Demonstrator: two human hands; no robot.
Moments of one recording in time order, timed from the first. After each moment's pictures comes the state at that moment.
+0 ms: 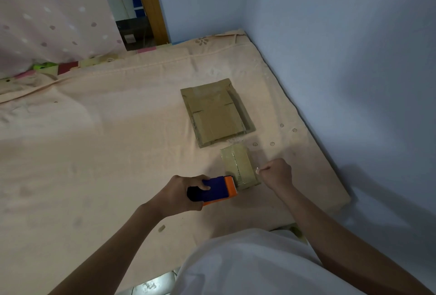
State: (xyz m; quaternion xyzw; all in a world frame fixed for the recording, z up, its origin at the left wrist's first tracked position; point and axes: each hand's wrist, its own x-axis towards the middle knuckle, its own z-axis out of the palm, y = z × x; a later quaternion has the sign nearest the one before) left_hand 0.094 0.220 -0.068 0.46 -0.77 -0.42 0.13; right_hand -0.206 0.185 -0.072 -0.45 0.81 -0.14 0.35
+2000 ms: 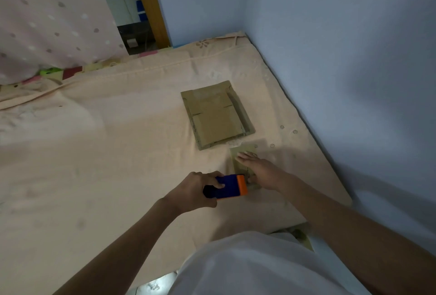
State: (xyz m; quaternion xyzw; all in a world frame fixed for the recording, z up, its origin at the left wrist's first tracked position) left_hand 0.045 0.204 -0.052 0.44 -0.81 -0.38 0.05; right_hand -0.217 0.155 -0.080 -0.79 0.50 0.08 0.34
